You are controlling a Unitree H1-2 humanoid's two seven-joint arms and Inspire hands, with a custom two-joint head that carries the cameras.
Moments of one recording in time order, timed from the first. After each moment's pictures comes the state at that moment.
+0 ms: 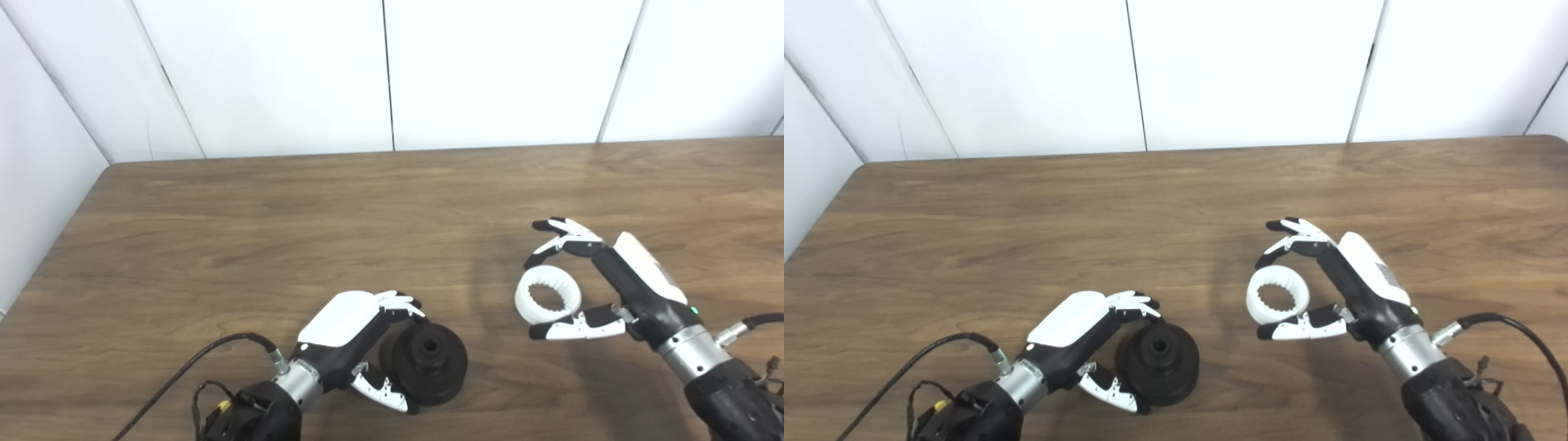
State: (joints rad) left arm -0.01 0.26 -0.37 -0.45 0.80 0.19 -0.50; right arm -0.02 -0.39 0.14 -0.50 -0.42 0.16 0.28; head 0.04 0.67
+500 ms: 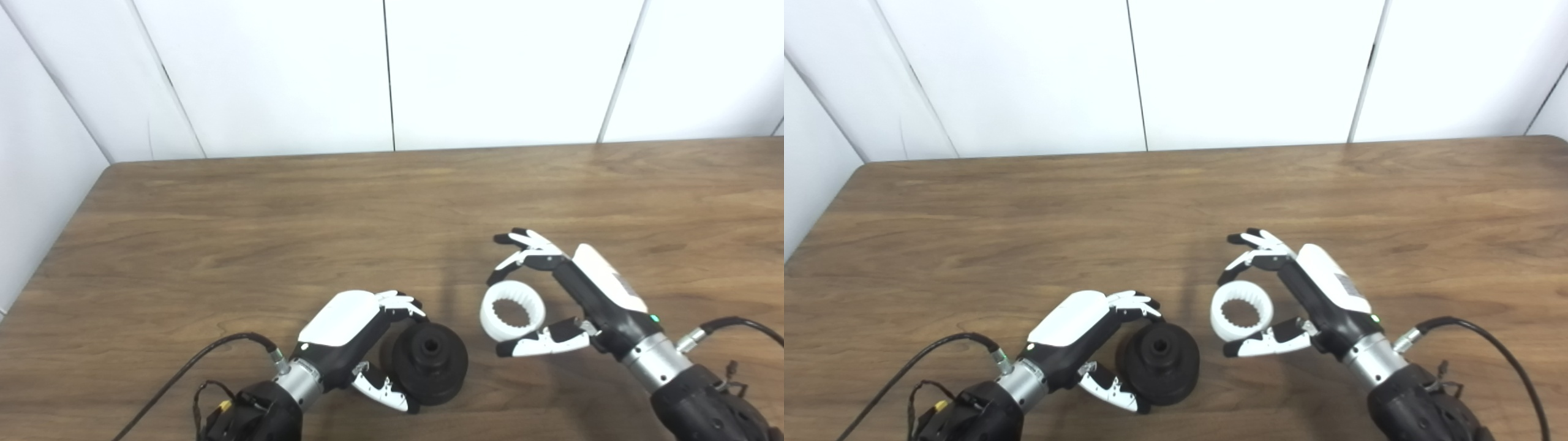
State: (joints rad) left arm -0.01 0.26 -0.37 -0.45 0.80 0.19 -0.50; right arm -0.03 -0.33 0.23 -0.51 -0.46 0.16 0.31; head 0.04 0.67
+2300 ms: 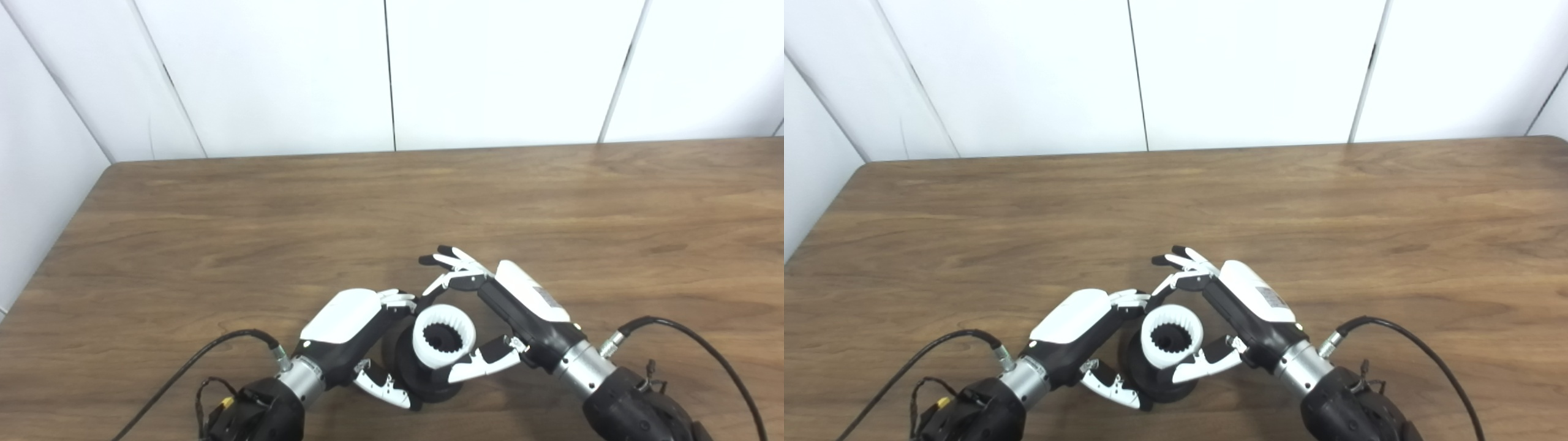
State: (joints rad) left arm -0.02 0.25 -0.37 -0.45 0.80 0.20 -0.52; right arm -0.06 -0.22 0.36 -0.48 -0.51 0.15 0.36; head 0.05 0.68
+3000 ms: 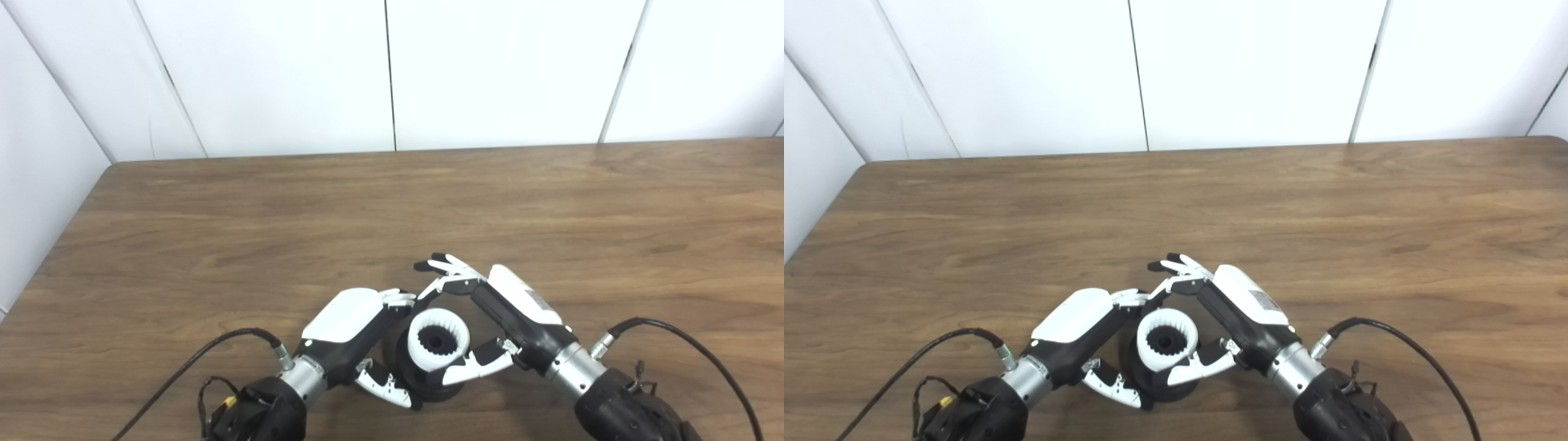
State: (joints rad) left arm -0.02 0.24 -0.37 -0.45 0.81 0.21 -0.53; right arm -0.06 -0.21 0.37 -0.44 -0.51 0.15 0.36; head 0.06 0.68
